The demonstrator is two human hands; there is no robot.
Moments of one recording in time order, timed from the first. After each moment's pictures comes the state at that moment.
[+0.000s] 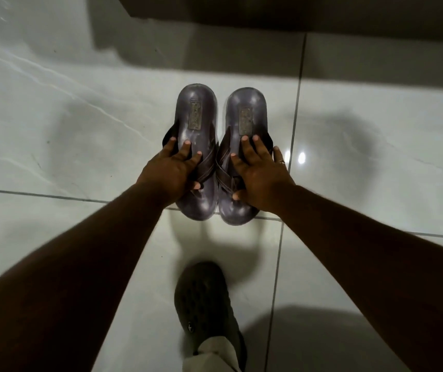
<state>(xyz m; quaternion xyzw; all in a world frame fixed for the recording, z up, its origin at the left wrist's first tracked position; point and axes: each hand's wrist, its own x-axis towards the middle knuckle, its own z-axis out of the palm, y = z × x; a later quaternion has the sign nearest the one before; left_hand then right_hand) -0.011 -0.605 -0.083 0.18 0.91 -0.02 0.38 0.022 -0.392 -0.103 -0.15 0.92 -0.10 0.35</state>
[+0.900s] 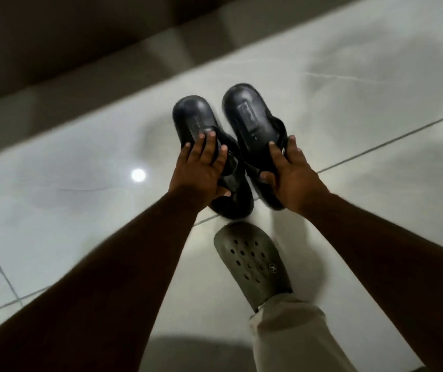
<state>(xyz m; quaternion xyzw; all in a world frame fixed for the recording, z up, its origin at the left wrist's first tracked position) 0.105 0.081 -0.102 0.45 0.83 -0.07 0.32 0.234 0.255 -0.087 0.28 0.89 -0.26 0.26</state>
